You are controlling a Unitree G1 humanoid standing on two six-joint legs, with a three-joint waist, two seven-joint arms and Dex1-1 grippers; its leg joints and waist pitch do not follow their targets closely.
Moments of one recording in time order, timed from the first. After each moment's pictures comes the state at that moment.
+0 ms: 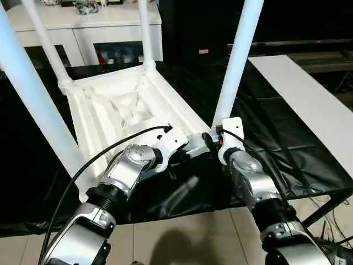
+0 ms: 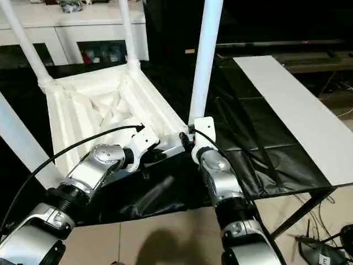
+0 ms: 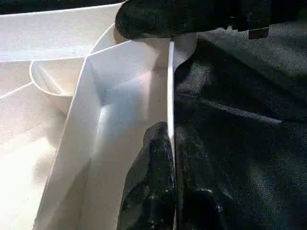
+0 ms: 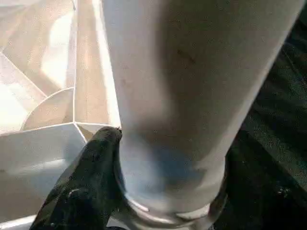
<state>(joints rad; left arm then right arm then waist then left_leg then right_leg) -0.64 0.17 -0.32 0.65 0.09 0.21 -0.73 -0.52 -0.04 0.03 0.63 0.04 0.13 0.13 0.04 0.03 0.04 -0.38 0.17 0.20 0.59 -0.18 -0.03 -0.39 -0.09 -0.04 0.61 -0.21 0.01</state>
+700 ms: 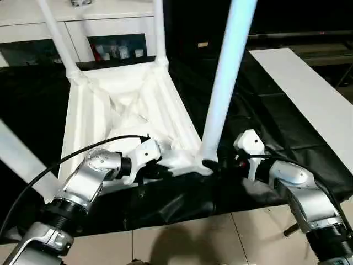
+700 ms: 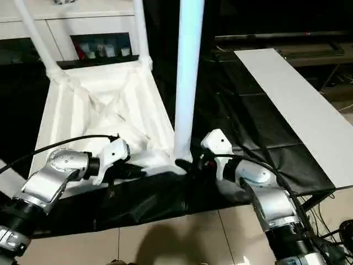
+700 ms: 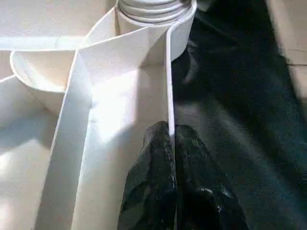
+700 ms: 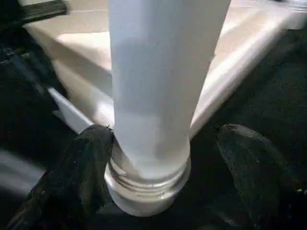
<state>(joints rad) -0.45 0.46 -0.33 0.33 -0.04 0.21 -1.16 -0.28 -0.44 0.18 0.17 0.17 0.16 0.85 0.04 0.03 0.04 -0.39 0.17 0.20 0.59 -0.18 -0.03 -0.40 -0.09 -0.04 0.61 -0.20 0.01</state>
